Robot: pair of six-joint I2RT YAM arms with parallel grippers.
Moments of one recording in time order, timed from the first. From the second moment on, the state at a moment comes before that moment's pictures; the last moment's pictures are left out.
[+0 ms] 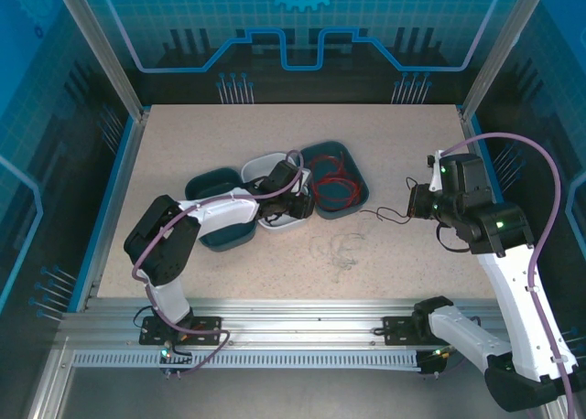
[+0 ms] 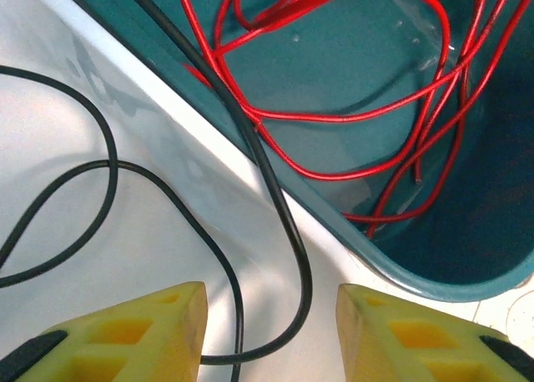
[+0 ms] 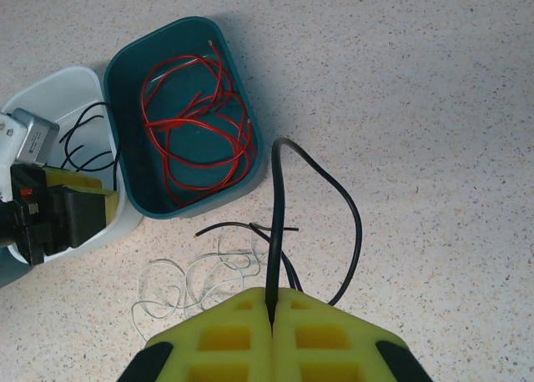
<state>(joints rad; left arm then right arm) -0.64 1.79 1.11 -0.22 0.08 -0.33 0.25 0.92 1.29 -1.18 0.05 0.35</state>
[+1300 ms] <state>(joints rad) -0.56 1.80 1.10 -0.27 -0.02 -0.36 0.28 0.94 1.29 -1.17 0.05 0.36</state>
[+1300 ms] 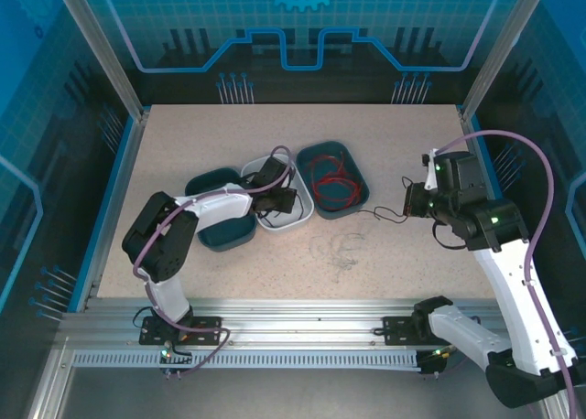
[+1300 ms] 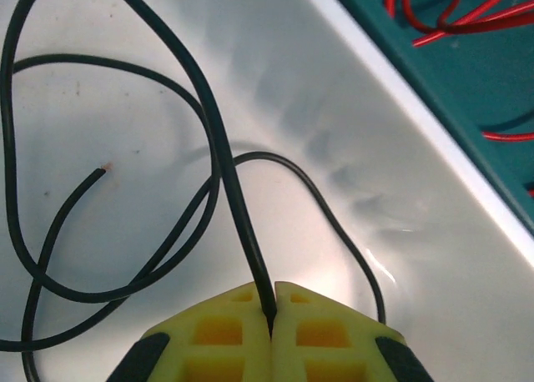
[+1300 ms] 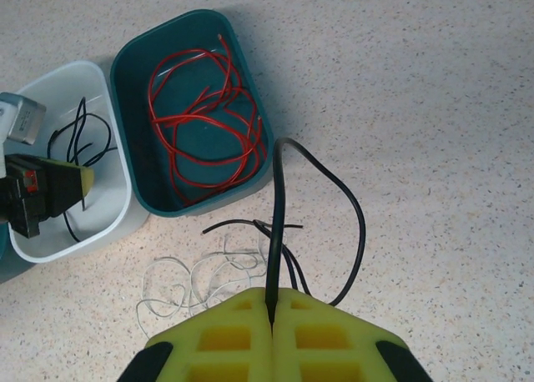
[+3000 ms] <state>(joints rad) -0.56 0.55 0.64 -0.47 -0.53 -0.45 0.84 1.98 2.11 -0.93 0.33 0.07</state>
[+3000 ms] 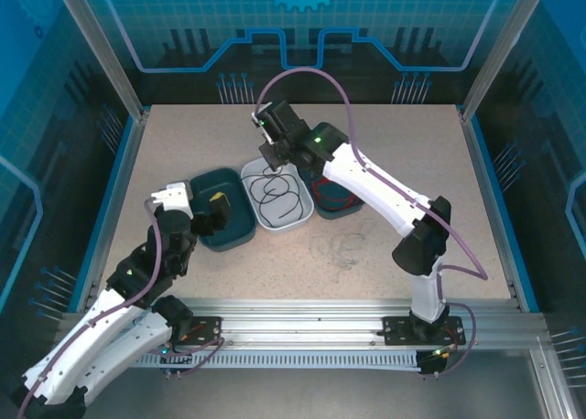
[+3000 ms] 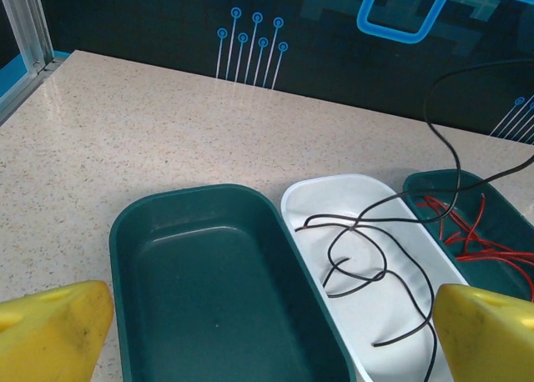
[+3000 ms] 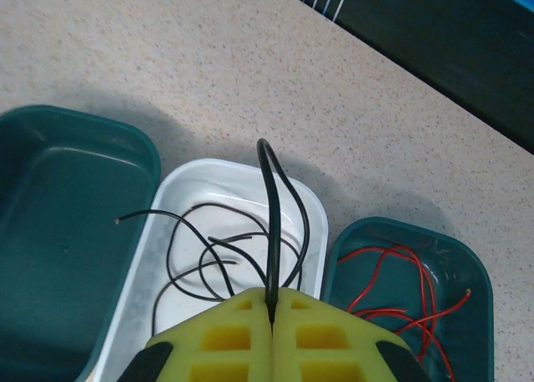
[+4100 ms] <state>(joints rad) -0.56 0.59 0.59 -0.44 -0.53 -0.45 0.84 2.07 1.96 -0.98 0.33 0.12</state>
